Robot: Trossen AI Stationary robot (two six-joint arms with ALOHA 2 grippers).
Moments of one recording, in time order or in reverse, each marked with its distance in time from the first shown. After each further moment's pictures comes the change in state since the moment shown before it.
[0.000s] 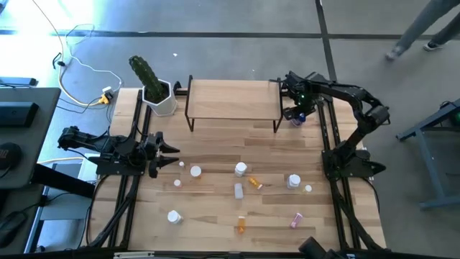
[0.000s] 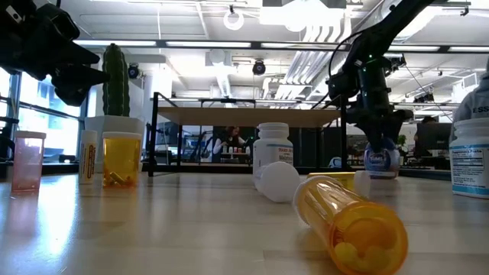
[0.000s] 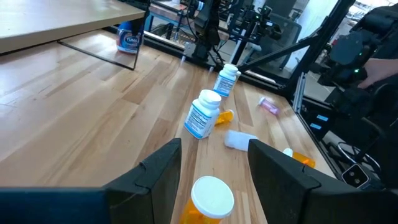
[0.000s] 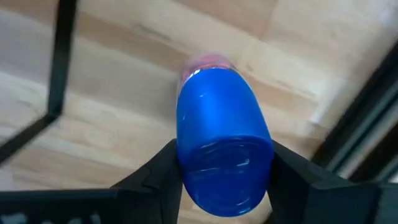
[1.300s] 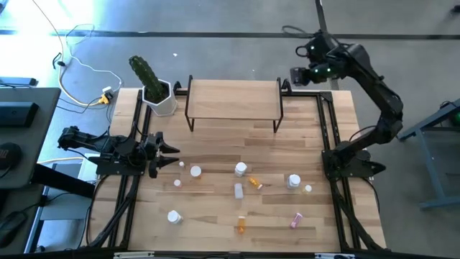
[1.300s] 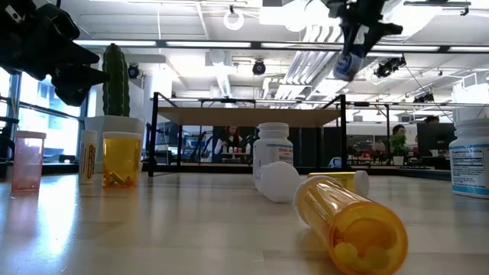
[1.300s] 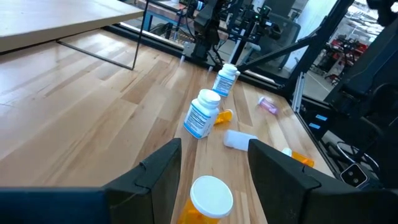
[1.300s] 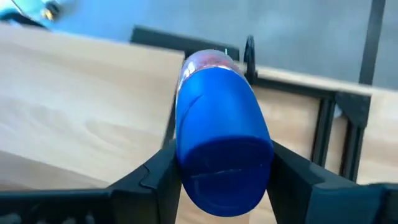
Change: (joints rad) left arm 0.000 0.000 0.000 0.000 0.004 -0.001; right arm 0.072 -0.188 0.713 -0.287 0.085 0.231
